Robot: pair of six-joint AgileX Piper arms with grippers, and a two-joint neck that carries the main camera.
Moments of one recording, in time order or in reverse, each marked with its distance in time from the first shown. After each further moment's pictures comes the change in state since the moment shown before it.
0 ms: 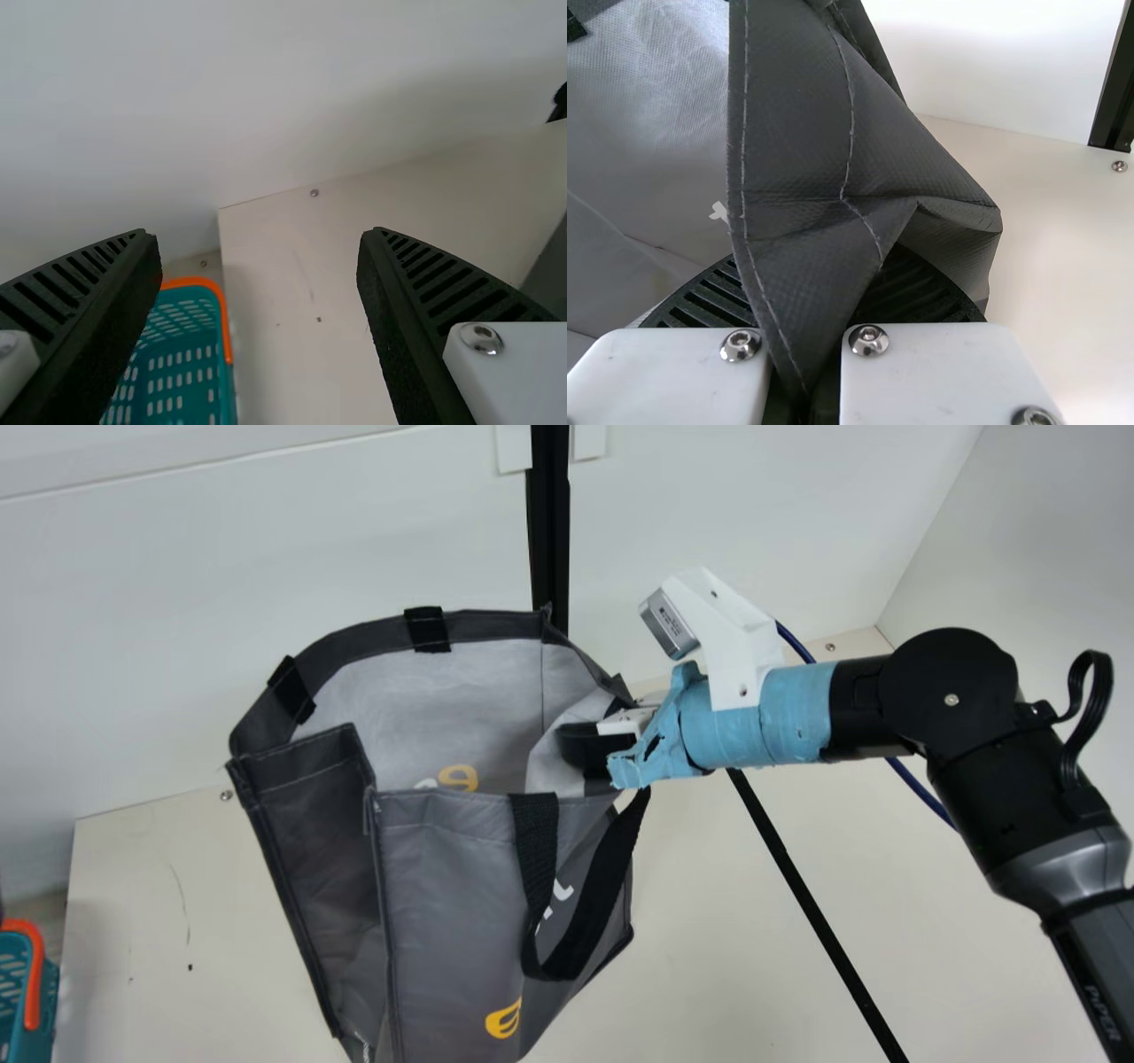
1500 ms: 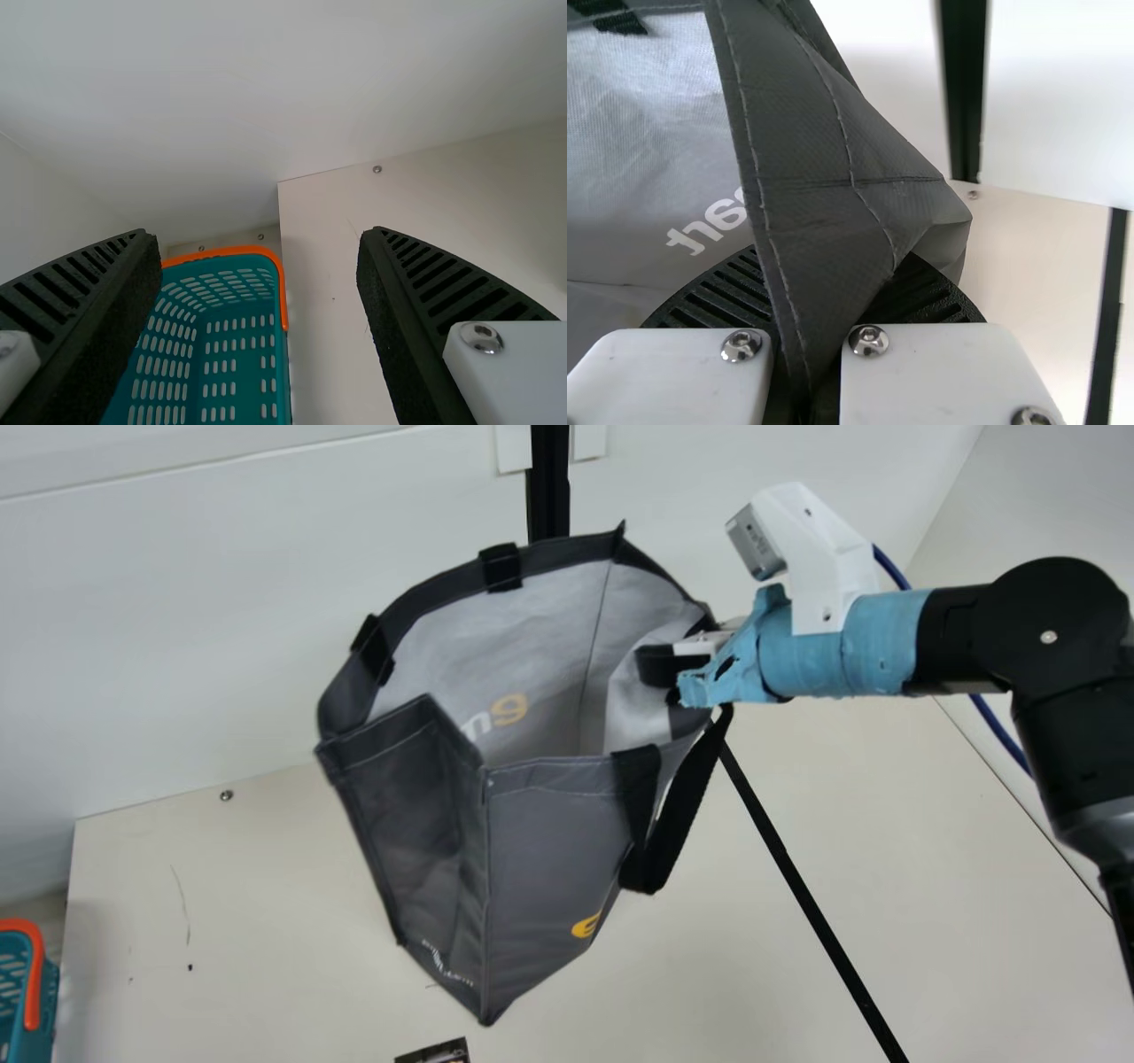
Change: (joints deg) left arm -4.3 -2.6 3.0 14.4 2.3 -9.0; right arm -10.0 3.0 -12.4 -5.7 3.2 3.0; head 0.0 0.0
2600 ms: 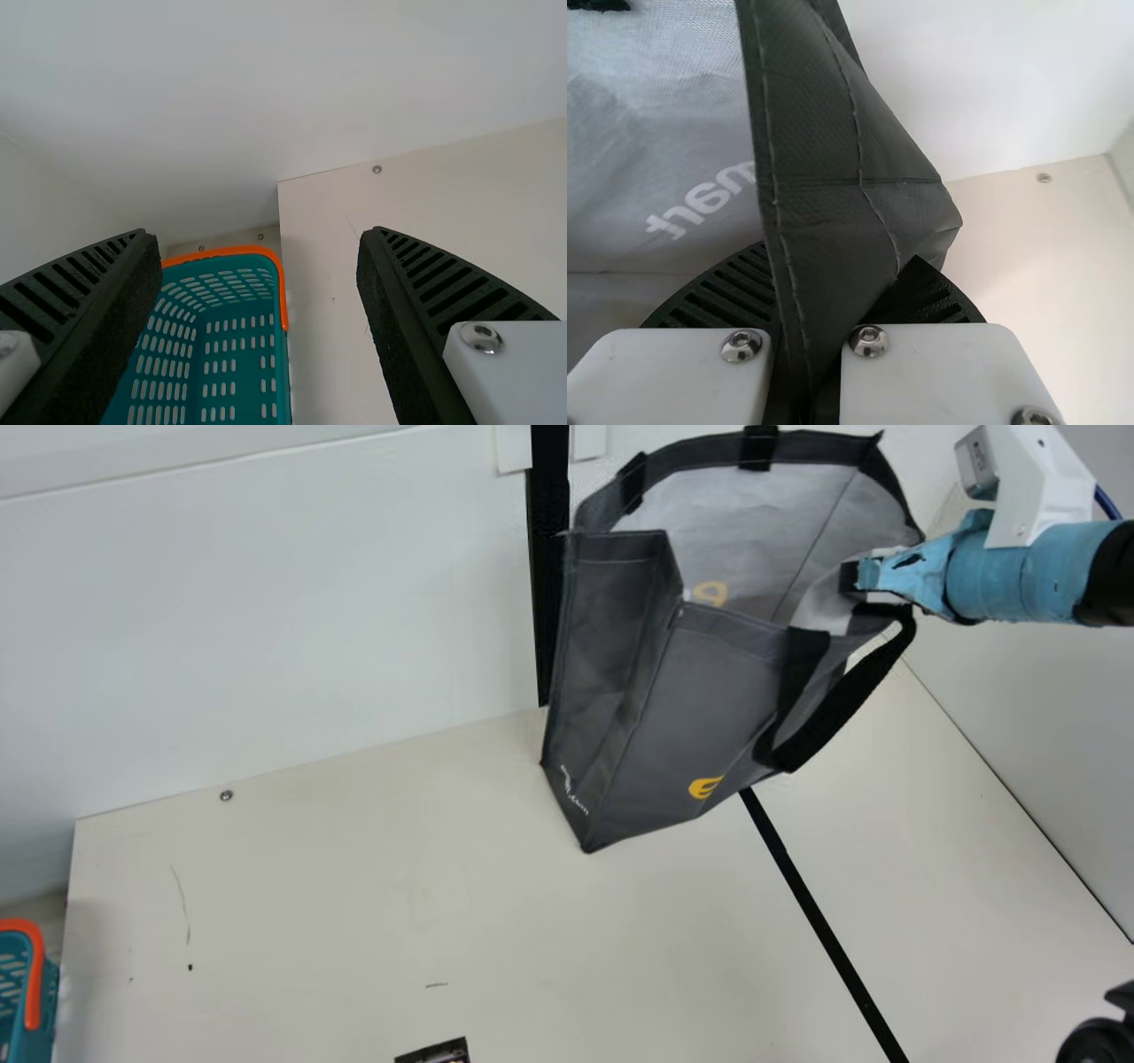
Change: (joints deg) left arm 0.0 0.0 0.0 0.0 0.0 0.0; right arm -19.0 8.8 -12.8 -8.8 -0.2 7.8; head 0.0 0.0
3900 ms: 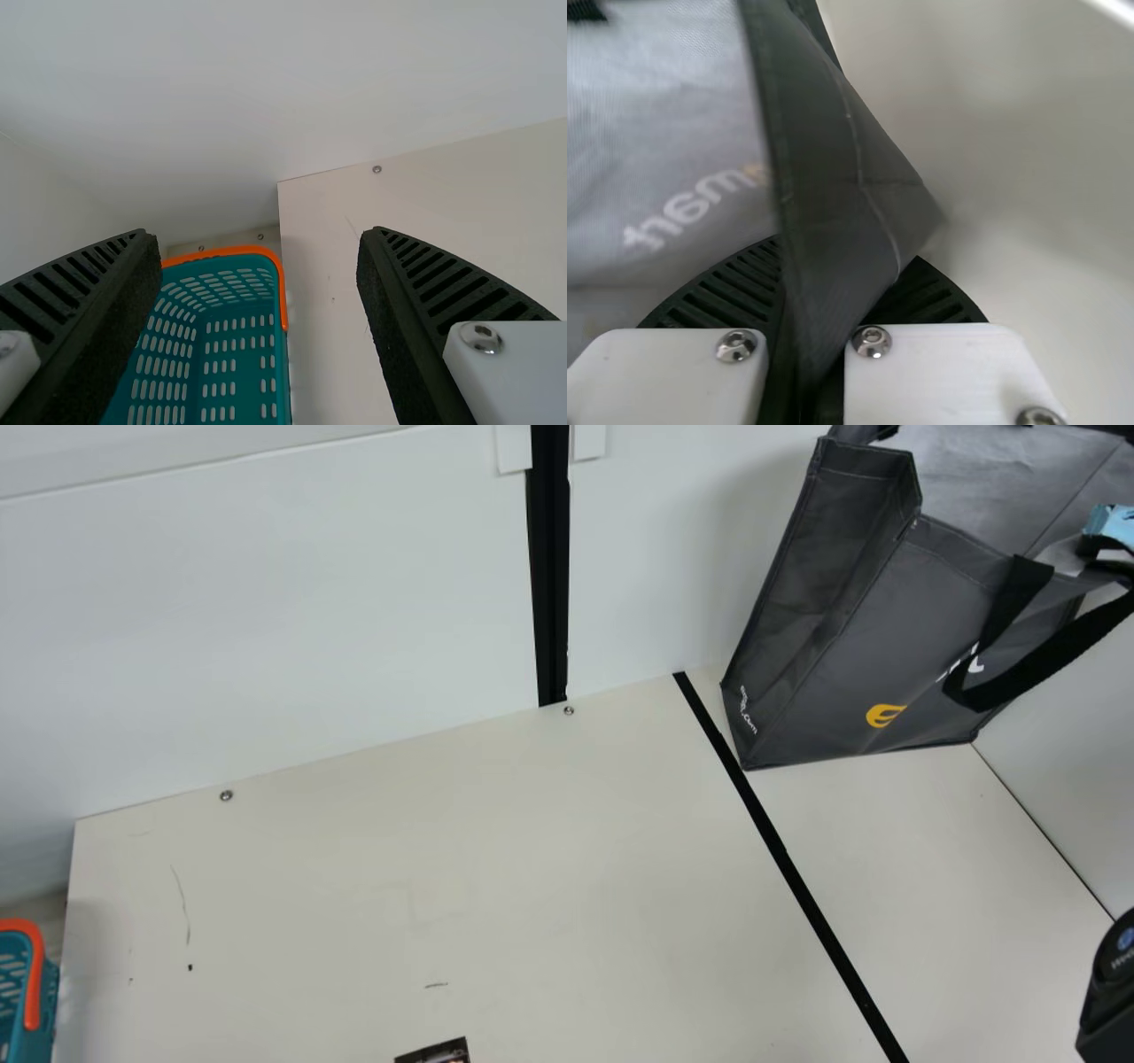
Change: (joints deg) left arm 0.0 0.0 0.0 0.0 0.0 0.0; right arm -19.2 16.7 -25.5 -5.0 3.3 4.7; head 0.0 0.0
